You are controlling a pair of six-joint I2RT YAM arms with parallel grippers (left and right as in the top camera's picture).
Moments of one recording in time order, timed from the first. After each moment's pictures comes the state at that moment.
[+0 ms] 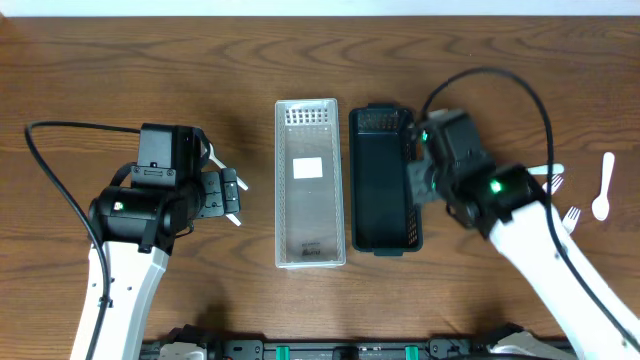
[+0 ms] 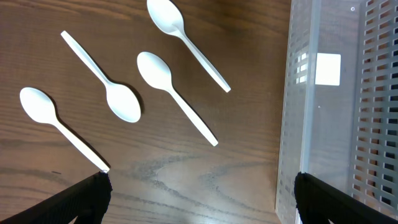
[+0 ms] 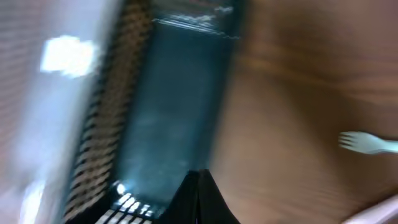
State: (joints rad) left arm -0.12 1.14 1.13 -1.10 -0.06 -0.21; right arm 0.42 1.35 1.12 -0.84 0.14 0.24
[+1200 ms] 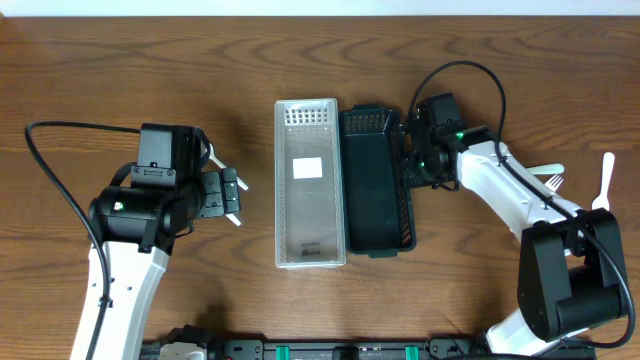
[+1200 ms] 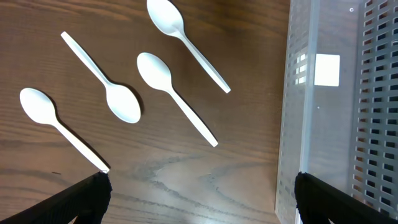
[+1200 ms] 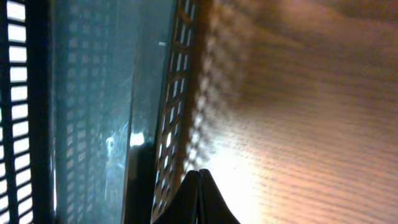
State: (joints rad) left arm -0.12 1.14 1.13 -1.10 -0.06 -0.21; right arm 0.28 1.77 1.12 -0.65 -0.17 0.15
